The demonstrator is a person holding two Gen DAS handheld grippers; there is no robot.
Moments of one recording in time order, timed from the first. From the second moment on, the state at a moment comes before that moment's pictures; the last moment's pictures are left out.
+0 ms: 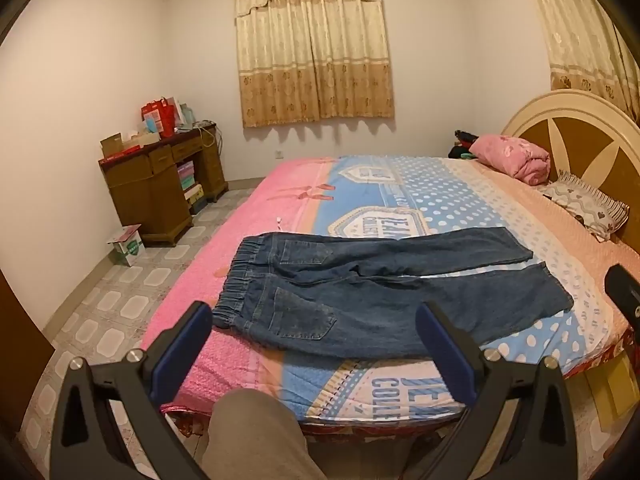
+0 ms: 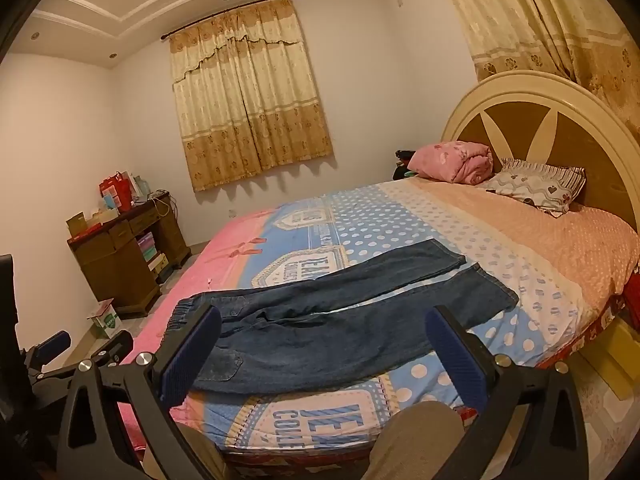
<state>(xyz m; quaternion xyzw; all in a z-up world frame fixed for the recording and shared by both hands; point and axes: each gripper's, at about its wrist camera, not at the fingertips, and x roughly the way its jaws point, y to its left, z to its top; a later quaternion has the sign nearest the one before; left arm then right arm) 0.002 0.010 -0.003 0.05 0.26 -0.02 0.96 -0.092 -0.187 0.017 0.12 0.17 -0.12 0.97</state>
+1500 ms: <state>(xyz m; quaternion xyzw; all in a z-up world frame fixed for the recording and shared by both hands) 0.001 0.015 -0.007 0.05 0.27 -0.02 0.96 -0.091 -0.191 0.011 0.13 0.17 -0.12 0.97</state>
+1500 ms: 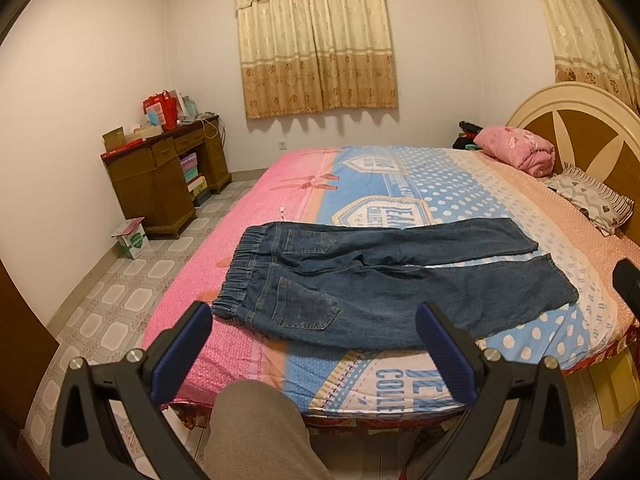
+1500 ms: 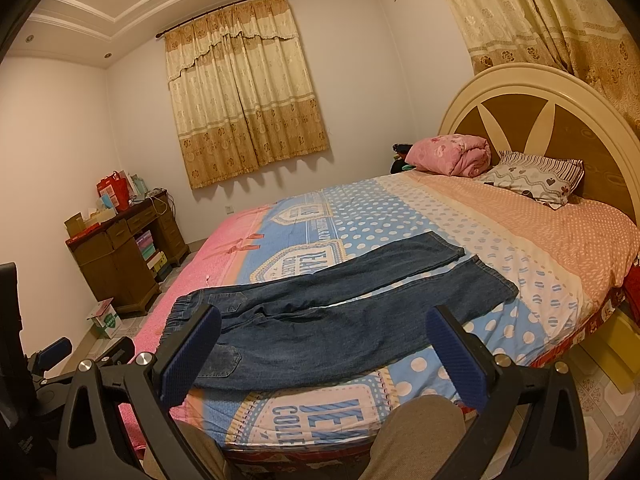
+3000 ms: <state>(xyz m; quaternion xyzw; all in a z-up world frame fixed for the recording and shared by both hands) 0.035 0.030 -0.052 0.04 0.31 -0.01 0.95 -0.066 -0.231 -0.029 0.16 0.23 -0.17 0.95</state>
